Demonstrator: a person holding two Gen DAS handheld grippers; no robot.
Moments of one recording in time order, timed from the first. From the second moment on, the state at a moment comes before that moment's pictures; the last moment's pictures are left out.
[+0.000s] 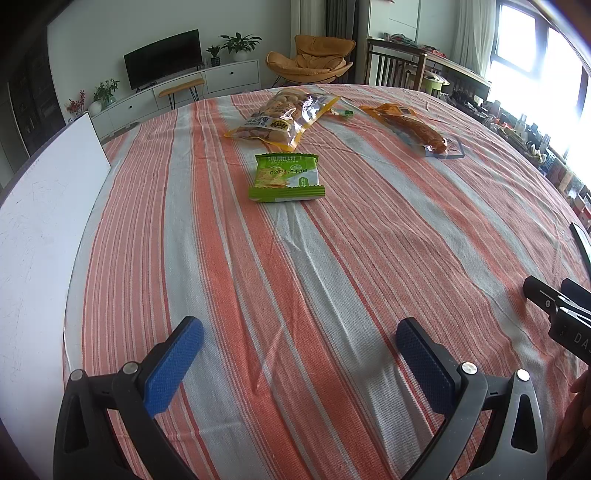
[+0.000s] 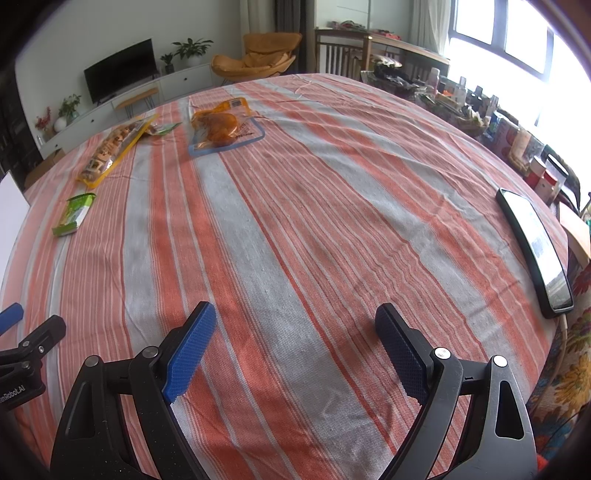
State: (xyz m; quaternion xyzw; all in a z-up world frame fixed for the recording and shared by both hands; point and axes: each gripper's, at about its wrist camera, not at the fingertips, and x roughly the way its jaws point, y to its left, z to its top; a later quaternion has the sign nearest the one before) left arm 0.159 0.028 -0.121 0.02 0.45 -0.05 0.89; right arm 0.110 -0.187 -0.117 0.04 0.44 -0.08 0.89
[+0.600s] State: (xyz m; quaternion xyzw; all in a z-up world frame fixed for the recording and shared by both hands) left arm 0.189 0.032 -0.110 0.01 0.49 -0.06 0.87; right arm 0.111 -0.188 -0.118 0.04 0.44 -0.08 0.89
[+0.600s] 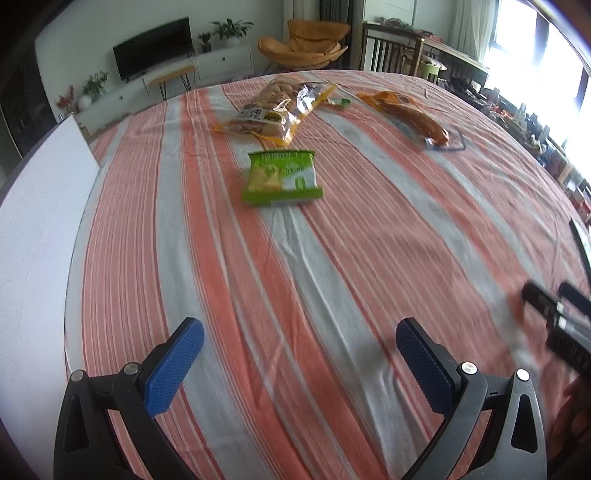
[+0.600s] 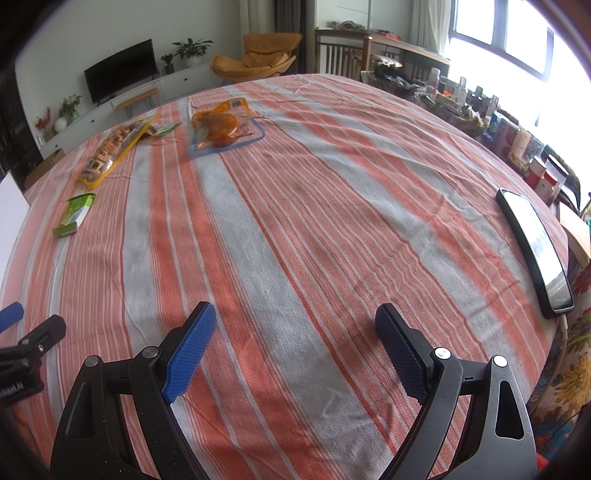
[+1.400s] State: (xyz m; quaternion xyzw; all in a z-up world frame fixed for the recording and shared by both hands) left arm 0.247 0.034 -0.110 -0.01 0.48 -0.03 0.88; right arm 0.111 -0.187 -0.118 0.04 0.44 -0.08 0.89
